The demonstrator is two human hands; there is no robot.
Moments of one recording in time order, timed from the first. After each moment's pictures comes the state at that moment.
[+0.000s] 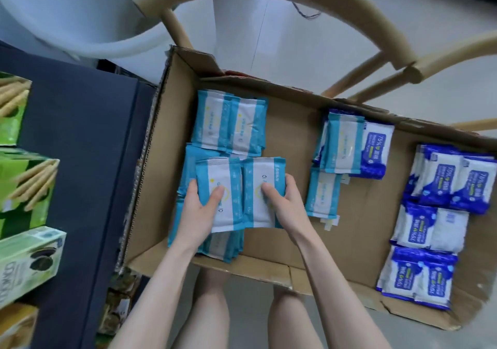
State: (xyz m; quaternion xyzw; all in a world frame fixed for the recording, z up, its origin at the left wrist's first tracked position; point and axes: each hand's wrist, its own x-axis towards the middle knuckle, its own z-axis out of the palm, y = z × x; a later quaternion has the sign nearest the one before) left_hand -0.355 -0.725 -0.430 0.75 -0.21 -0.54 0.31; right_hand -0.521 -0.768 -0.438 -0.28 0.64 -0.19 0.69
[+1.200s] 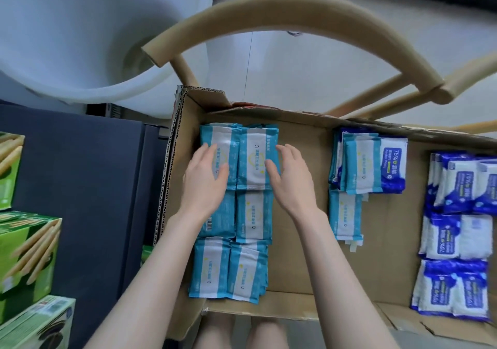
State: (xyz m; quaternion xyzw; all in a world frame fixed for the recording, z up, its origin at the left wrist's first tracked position) left_hand -0.279 -0.843 -0.459 0.75 -0.50 -0.41 0.12; right_hand -0.447 -0.856 -0.475 -0.61 0.70 -0.06 0.37
